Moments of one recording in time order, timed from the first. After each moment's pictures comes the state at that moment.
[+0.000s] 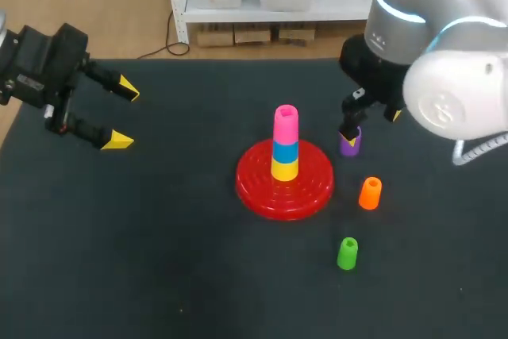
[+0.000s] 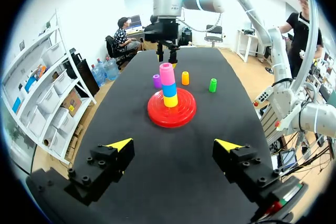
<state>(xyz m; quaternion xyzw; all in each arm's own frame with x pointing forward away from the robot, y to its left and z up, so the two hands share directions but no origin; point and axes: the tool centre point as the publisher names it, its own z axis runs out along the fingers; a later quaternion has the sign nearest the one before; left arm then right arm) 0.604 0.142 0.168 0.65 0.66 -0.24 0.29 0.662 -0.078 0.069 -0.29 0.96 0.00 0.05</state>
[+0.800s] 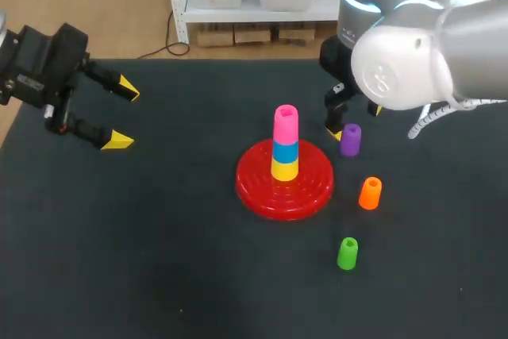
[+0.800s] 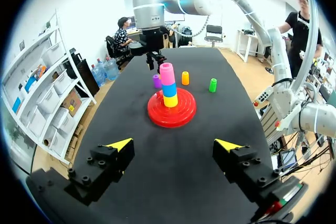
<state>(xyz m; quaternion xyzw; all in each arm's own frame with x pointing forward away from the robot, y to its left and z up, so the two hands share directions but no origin) 0.604 0.142 0.168 0.65 0.66 -0.24 0.29 0.700 -0.063 0.044 -0.31 0.95 -0.01 0.01</state>
